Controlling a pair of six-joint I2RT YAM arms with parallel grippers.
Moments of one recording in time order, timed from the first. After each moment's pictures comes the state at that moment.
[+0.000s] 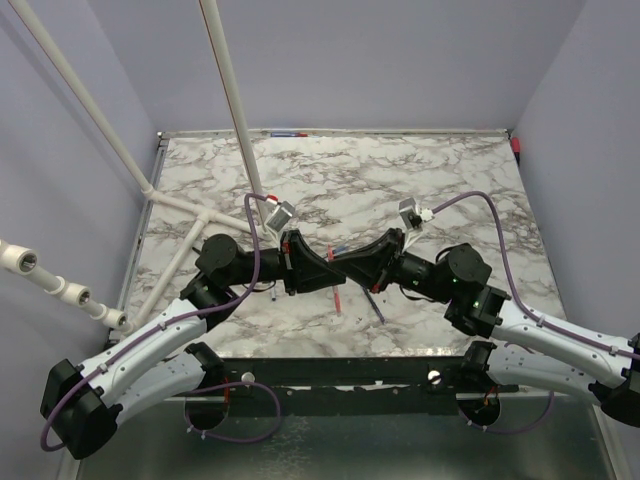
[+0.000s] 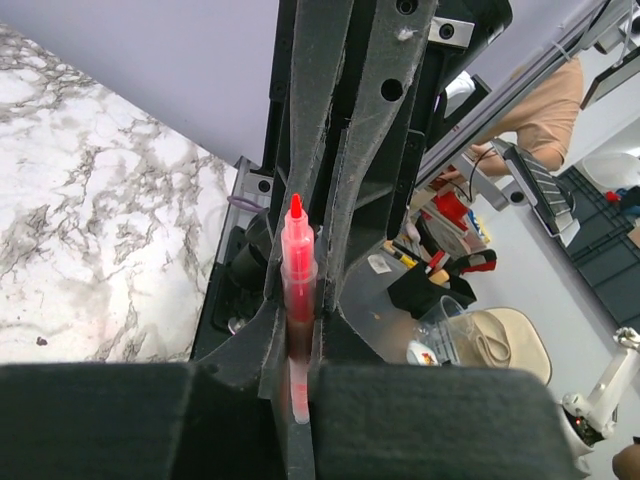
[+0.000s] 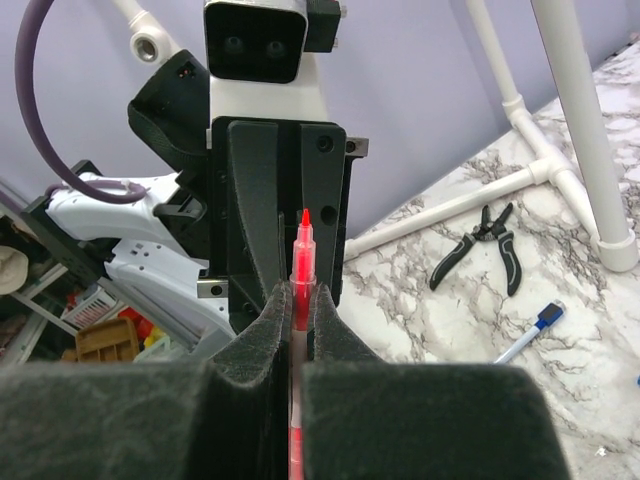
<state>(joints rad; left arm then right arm) -0.73 0.87 0.60 0.49 0.77 -0.84 1.02 0.88 0.67 0.41 -0.17 0.58</state>
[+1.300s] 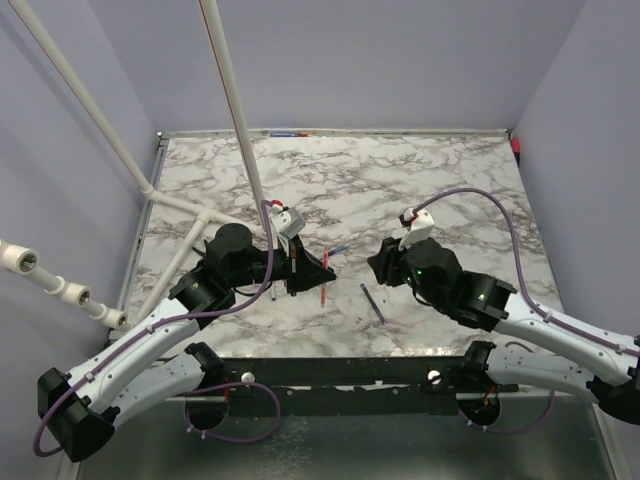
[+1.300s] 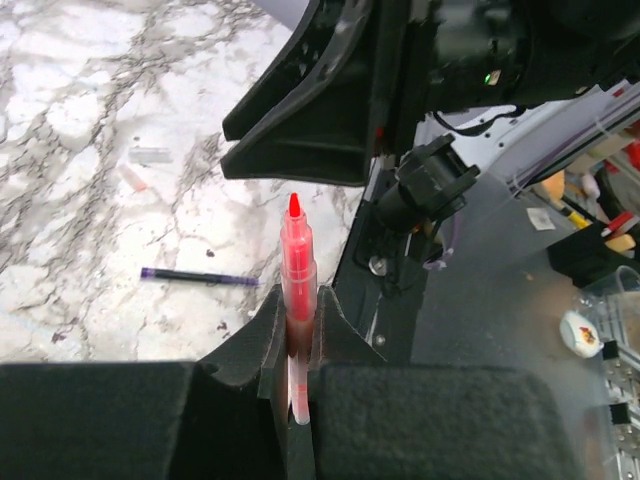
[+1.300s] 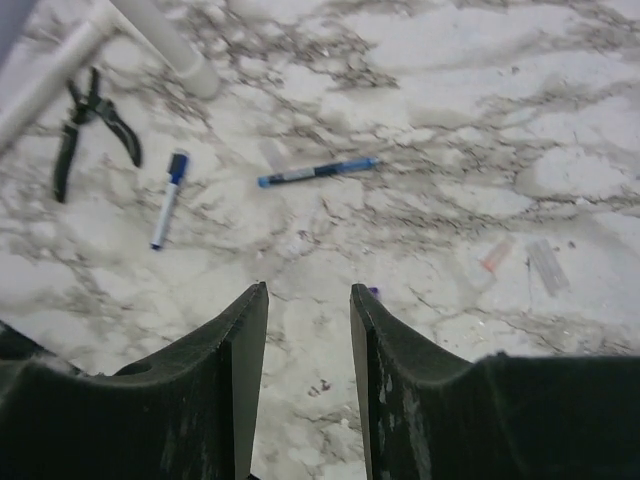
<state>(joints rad) -0.74 0.84 0.72 -0.01 0.60 -0.40 1.02 0.88 0.80 -0.32 0.44 0.48</state>
